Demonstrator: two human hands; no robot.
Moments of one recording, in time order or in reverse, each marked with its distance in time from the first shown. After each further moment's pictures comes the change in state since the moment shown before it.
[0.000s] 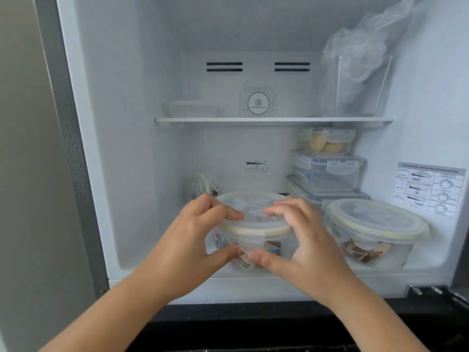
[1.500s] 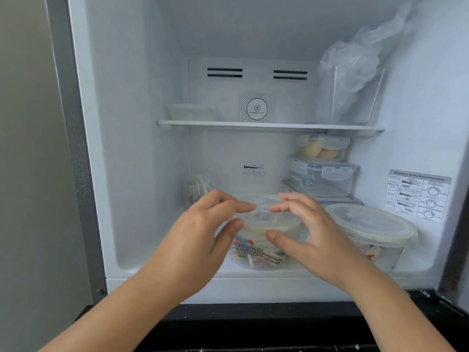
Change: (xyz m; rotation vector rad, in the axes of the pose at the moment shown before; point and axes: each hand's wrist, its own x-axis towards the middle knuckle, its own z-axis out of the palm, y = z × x) left_hand 0.005 0.027 -0.006 -0.031 0.100 0.031; right_hand 0.012 0.006 -0.026 0.023 -0.121 0.082
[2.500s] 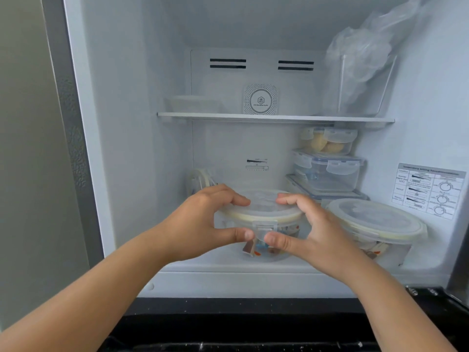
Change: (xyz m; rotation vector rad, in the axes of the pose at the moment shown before) left_hand 0.027 -0.031 0.005 -0.072 -0.275 -0.083; right_hand 0.002 0.014 0.007 0.209 -0.059 0.156
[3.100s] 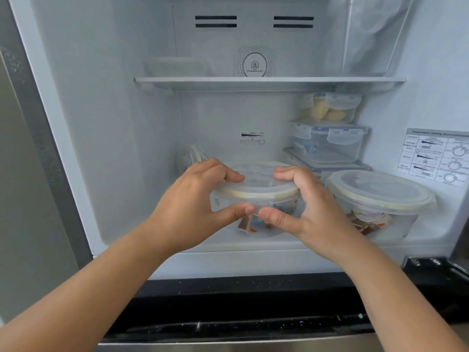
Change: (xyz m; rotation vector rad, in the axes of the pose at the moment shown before) left_hand -0.002 -0.001 0.017 0.116 0.192 0.014; right_hand 0.002 0.011 0.014 -0.067 0.081 -0.084
